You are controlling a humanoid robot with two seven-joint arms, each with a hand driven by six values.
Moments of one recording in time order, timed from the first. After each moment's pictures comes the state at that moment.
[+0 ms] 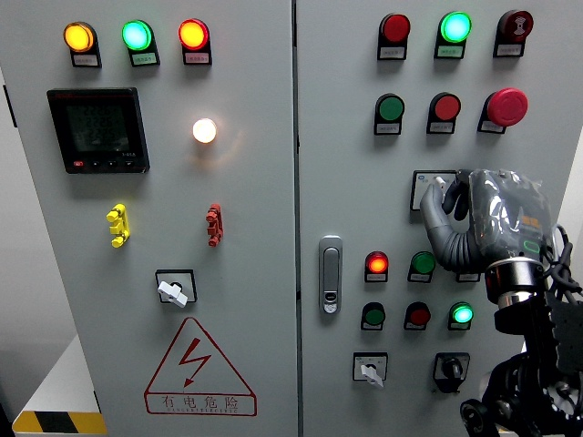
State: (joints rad) left arm -0.03 -0.10 0.10 -0.13 0.04 -0.07 -0.07; right arm 0.83 0.15 1.43 1.52 -2.72 0.00 -0.41
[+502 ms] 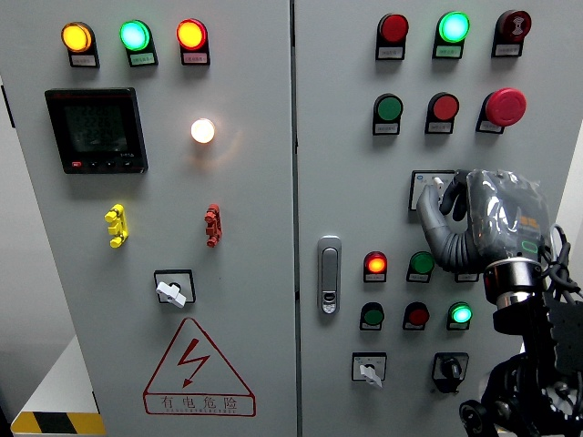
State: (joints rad) left arm -0.03 -0.10 0.10 -0.13 0.04 -0.07 -0.07; right arm 0.83 0.15 1.42 1.52 -2.73 0.01 -0.41
